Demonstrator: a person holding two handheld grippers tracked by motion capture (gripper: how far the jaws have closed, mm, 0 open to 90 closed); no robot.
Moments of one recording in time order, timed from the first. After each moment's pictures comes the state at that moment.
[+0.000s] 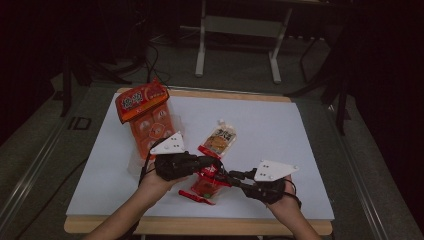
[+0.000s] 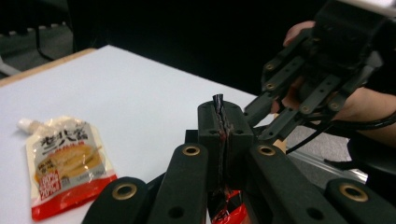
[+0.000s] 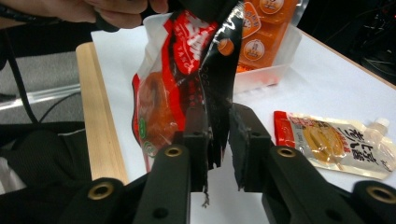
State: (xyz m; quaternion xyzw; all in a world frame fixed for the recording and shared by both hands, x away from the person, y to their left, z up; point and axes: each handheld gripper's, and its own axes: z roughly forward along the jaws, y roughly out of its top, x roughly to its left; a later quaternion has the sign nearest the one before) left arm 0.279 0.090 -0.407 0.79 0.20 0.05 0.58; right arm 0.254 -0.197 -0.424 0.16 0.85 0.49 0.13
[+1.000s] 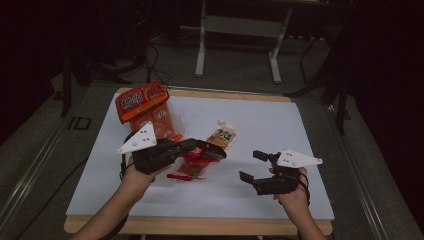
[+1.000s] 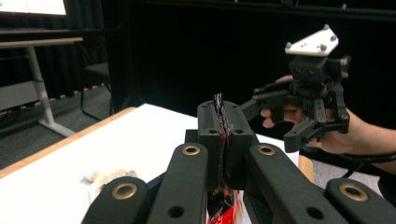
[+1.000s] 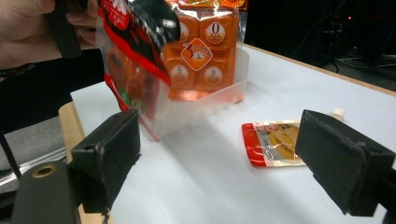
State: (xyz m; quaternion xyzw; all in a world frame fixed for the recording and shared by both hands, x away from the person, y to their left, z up) left arm 0.275 0.139 -0.384 0.72 0.20 0.15 0.65; right arm 0.273 -0.234 -0.422 0.26 0.78 0.56 0.12
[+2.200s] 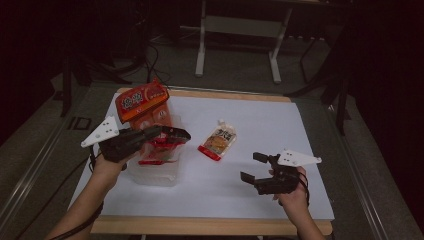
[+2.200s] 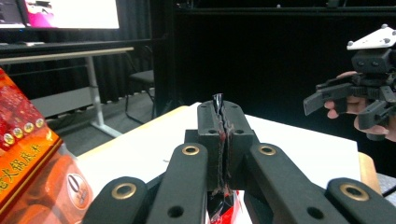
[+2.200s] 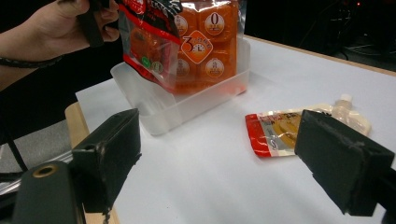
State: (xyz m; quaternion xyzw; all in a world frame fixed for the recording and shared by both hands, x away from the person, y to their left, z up) left arm 0.304 0.218 -0.411 0.70 0.23 0.20 0.65; right arm 0.279 -0.239 -0.432 0.27 0.78 0.56 0.09
